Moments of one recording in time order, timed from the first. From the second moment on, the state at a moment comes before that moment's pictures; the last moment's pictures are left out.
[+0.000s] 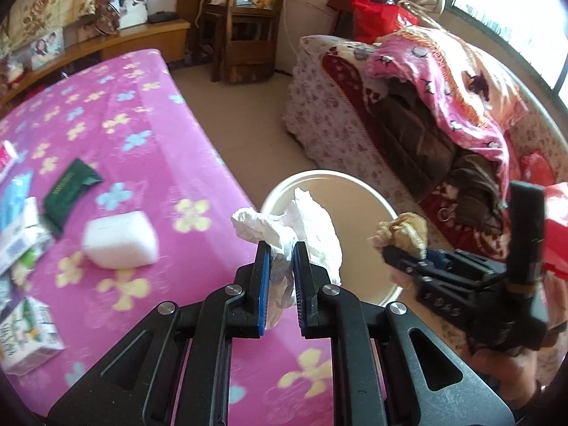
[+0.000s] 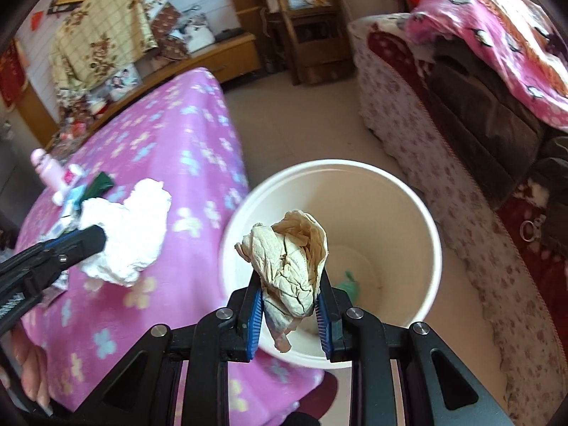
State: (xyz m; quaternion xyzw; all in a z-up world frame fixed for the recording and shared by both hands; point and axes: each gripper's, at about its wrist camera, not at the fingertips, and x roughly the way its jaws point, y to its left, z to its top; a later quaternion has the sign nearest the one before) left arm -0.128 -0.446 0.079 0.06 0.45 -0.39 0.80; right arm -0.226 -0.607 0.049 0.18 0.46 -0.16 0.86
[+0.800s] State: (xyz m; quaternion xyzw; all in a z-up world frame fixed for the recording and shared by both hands) left arm -0.125 -0.415 0.078 0.05 0.45 -0.36 0.82; right arm -0.222 -0.592 0.050 0.19 0.45 -0.16 0.86
